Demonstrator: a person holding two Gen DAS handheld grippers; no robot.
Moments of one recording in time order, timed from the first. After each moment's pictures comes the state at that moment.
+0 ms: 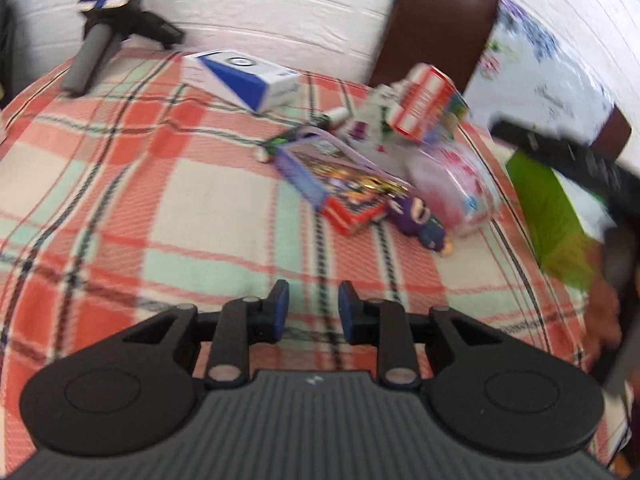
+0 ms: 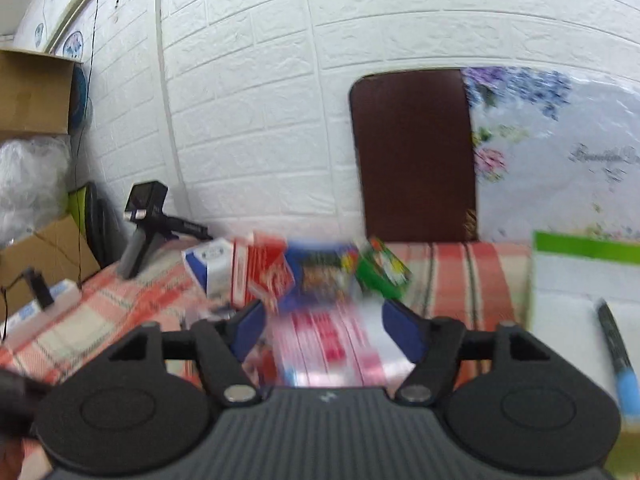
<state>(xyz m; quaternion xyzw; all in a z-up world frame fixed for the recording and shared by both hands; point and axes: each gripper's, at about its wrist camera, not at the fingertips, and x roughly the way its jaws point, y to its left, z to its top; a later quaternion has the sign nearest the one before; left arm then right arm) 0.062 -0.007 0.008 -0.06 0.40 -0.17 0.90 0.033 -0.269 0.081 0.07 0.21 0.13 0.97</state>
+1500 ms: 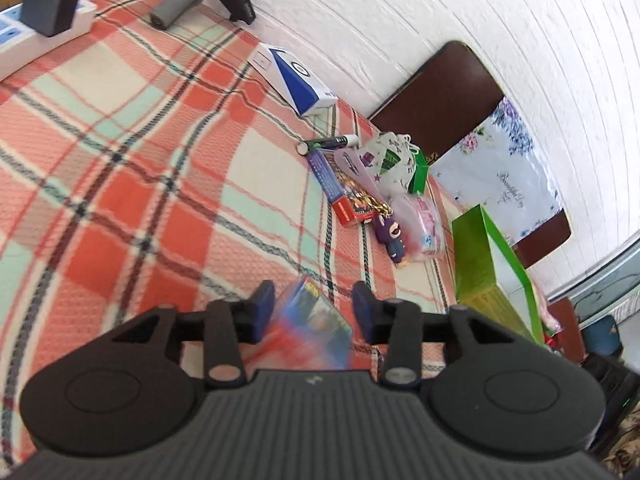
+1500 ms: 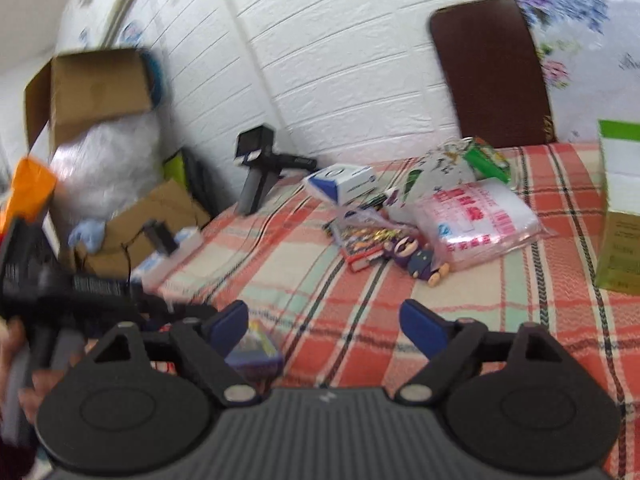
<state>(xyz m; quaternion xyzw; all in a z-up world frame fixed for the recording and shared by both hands) 0.014 0.084 0.021 -0.26 0.41 -0.20 0.85 -0.077 -0.234 0.036 0.09 0.29 0.26 0.92</state>
